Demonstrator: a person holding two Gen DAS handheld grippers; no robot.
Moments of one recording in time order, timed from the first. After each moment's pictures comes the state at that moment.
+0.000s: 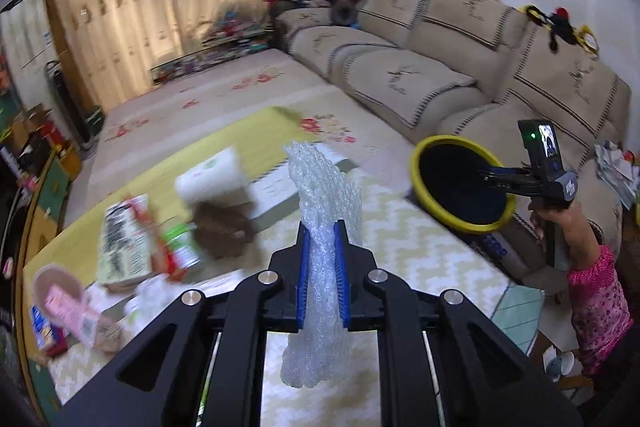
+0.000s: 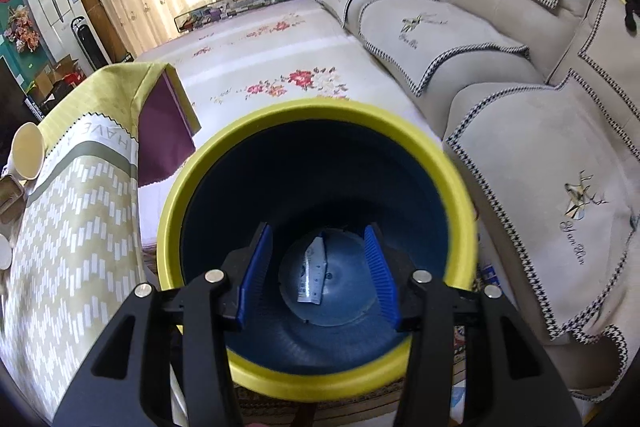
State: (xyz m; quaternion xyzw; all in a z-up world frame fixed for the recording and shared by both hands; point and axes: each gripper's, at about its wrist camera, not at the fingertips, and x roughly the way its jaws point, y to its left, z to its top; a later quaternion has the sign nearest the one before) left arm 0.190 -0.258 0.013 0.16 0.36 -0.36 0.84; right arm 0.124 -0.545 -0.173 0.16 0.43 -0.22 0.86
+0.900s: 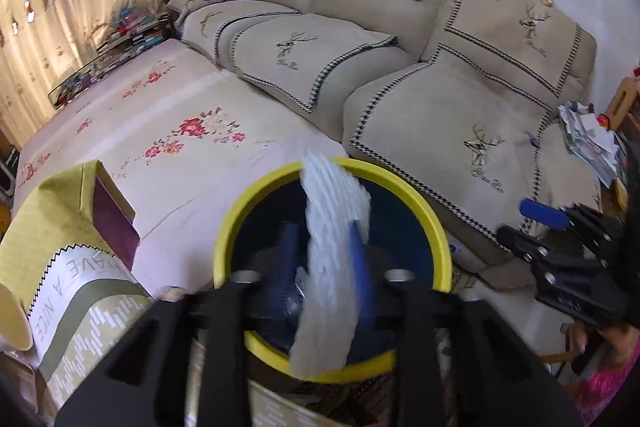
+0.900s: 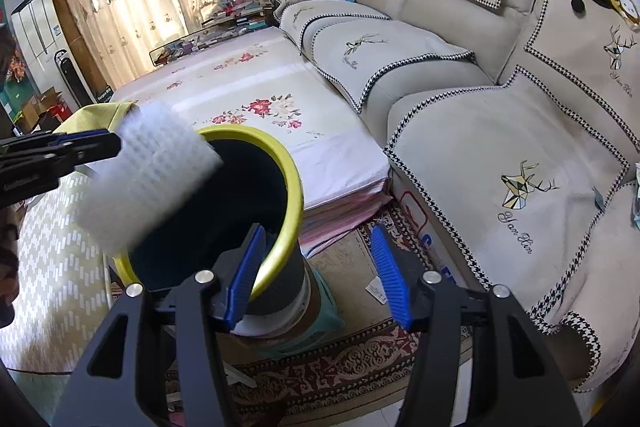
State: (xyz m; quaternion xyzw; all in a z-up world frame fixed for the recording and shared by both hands) left arm 0.189 -0.592 -0.078 0.21 0.40 -0.46 0.77; right arm 0.013 -0.605 -0.141 0.17 0.39 -0.26 0.87
